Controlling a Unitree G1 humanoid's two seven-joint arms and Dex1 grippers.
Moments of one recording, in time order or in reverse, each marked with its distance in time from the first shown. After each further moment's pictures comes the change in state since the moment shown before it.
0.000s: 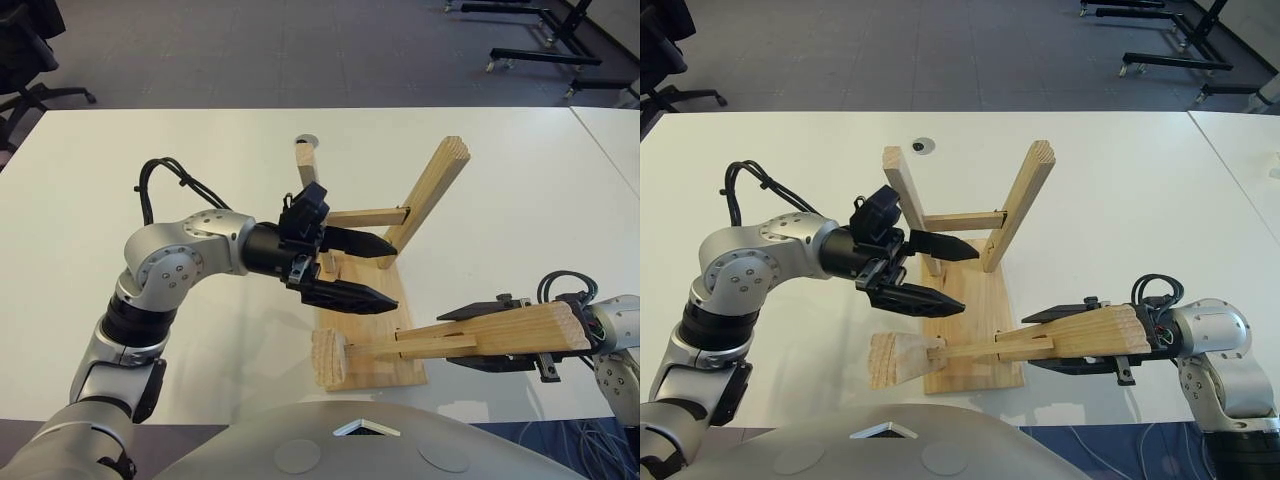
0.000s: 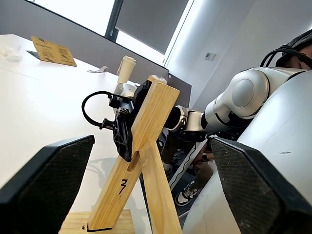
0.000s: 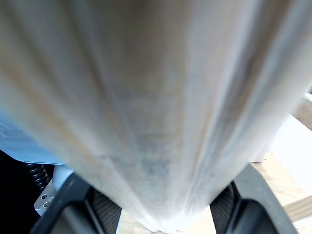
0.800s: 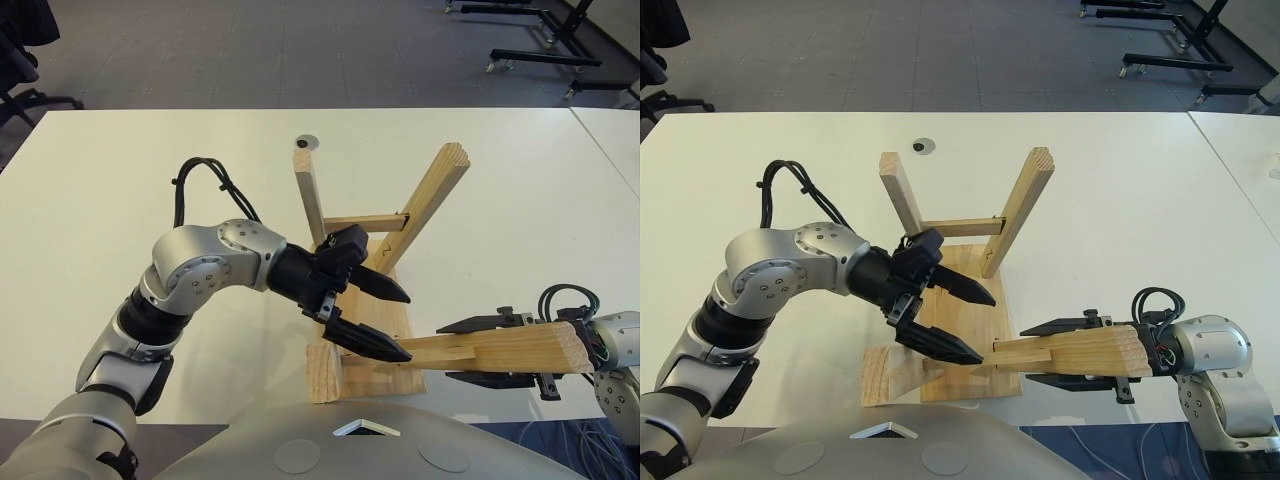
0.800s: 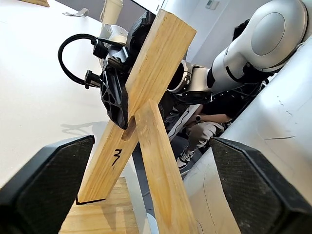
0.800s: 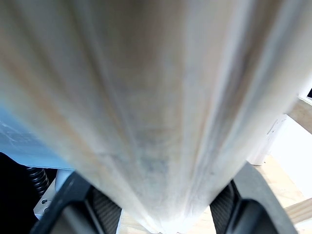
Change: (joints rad) left arm -0.075 -0.006 -0.181 -0.044 0.125 0.093 0.002; right arm 0.088 0.013 -0.001 -0.043 -0.002 -0.067 -0.010
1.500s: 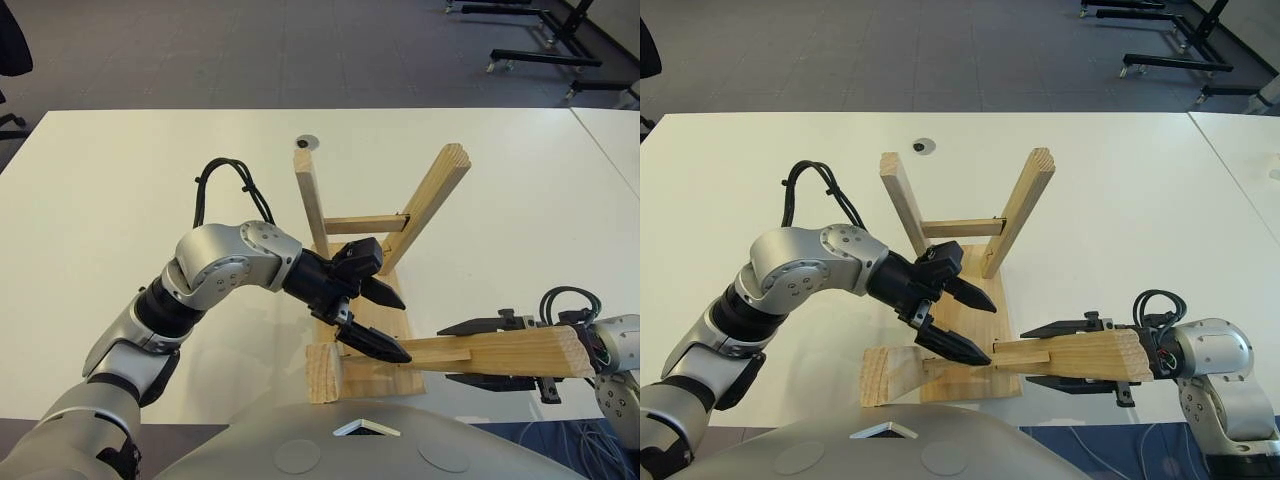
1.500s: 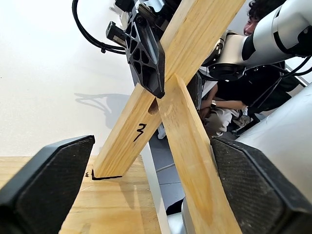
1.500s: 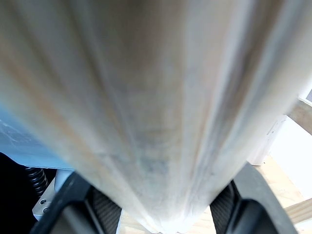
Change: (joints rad) left arm -0.054 -0.013 -0.127 0.066 0.112 0.026 0.035; right arm 0.033 0.000 -0.003 -0.010 0.000 -0.024 -0.008
